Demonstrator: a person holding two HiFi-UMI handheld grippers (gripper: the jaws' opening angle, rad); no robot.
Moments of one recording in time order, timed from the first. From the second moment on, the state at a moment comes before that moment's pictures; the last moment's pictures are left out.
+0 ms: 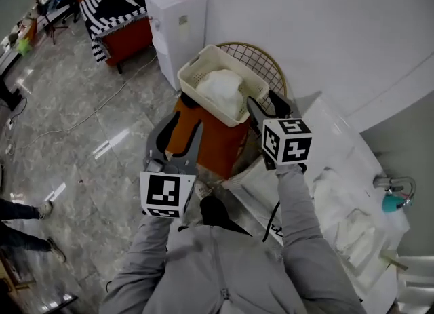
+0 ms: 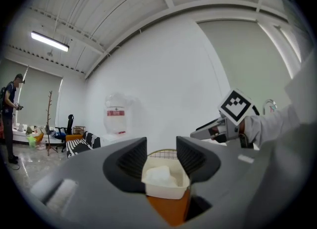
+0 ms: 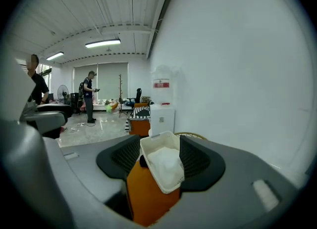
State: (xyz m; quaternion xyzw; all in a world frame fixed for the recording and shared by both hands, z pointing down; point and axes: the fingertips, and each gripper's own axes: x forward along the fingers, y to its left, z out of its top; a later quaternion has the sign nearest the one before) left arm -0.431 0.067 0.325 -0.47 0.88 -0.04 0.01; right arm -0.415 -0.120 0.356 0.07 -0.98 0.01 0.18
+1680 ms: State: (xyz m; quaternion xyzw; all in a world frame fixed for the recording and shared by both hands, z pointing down) left arm 0.064 -0.206 0.445 -0.77 0.54 -0.34 -0.04; right arm 0.233 -0.225 0.375 0.38 -0.91 0.10 0.15
